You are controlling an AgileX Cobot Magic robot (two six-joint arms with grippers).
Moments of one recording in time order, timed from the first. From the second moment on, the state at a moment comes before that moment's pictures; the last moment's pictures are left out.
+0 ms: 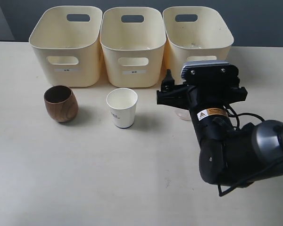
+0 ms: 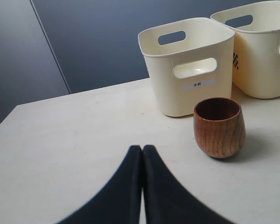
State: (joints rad) left arm -0.04 0.00 0.00 0.07 0.23 0.12; right arm 0.85 1.84 -0.58 0.88 -1.19 -0.34
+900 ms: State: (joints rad) left arm -0.04 0.00 0.00 0.07 0.23 0.12; right arm 0.85 1.80 -0.63 1.02 -1.15 -0.39
